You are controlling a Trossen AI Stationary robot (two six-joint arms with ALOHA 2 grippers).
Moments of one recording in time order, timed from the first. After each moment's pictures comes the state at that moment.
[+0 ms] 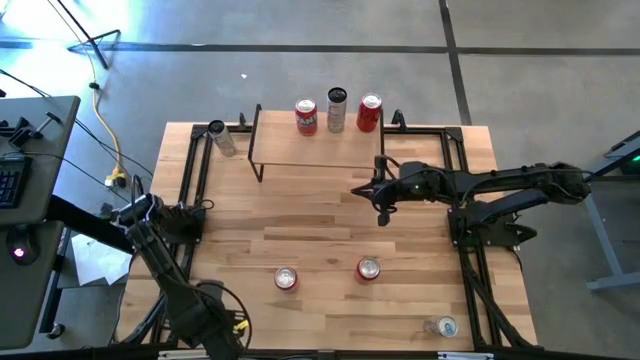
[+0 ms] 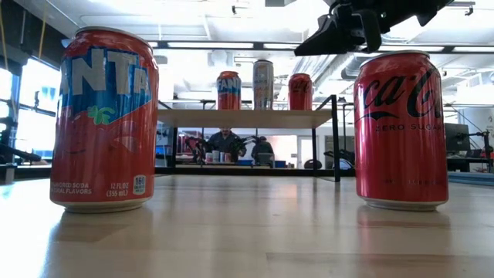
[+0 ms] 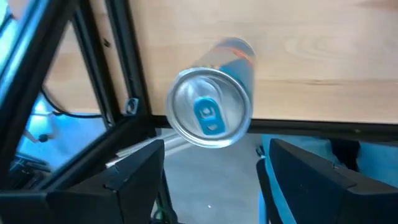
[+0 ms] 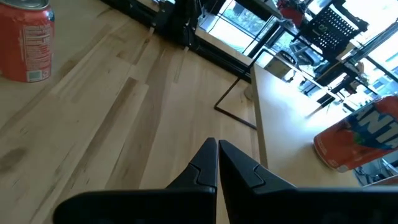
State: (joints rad) left arm -0.93 1.86 1.72 -1.47 0.25 -2.41; right arm -0.05 1.15 0.73 0.05 0.08 -0.54
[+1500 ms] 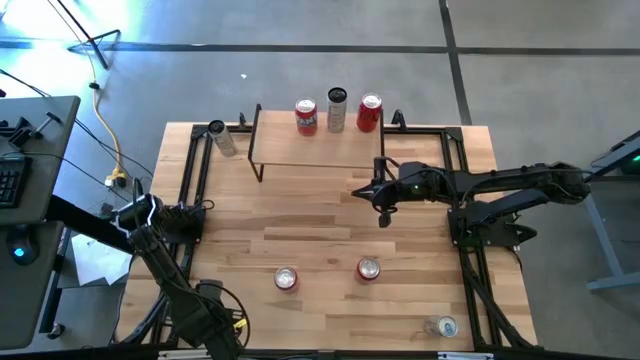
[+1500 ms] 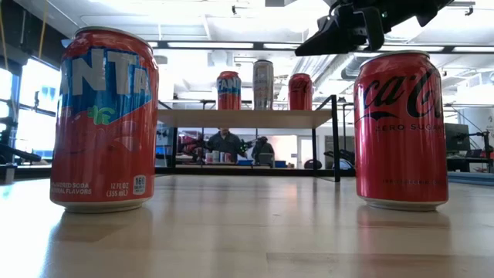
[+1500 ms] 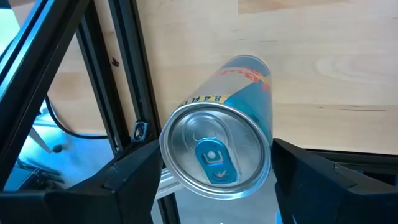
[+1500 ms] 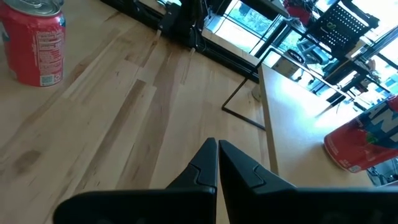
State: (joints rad) left arm -0.95 1.86 1.57 -1.41 0.26 -2.40; right arm -0.05 1.15 0.73 0.04 0.05 -0.51
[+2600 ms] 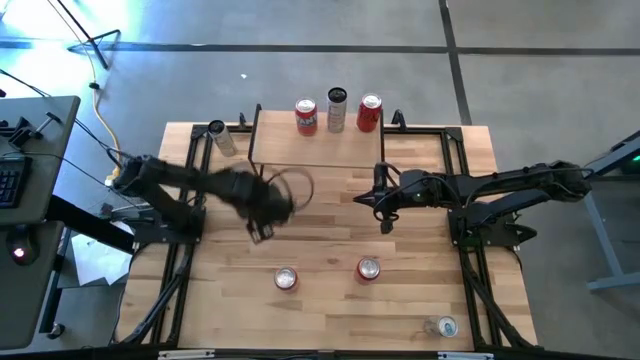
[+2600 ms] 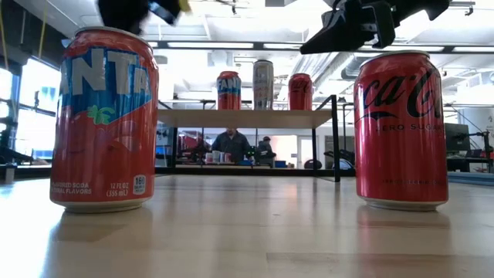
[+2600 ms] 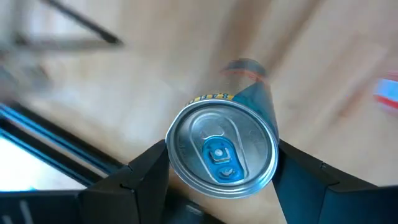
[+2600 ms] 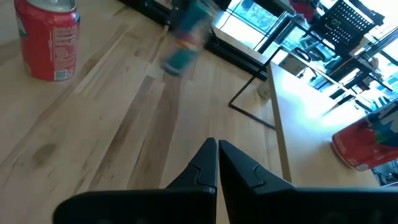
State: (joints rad) left arm -0.13 1.61 1.50 -1.57 -0.21 -0.58; right arm 0.02 1.14 0.73 0.00 0.12 -0.50
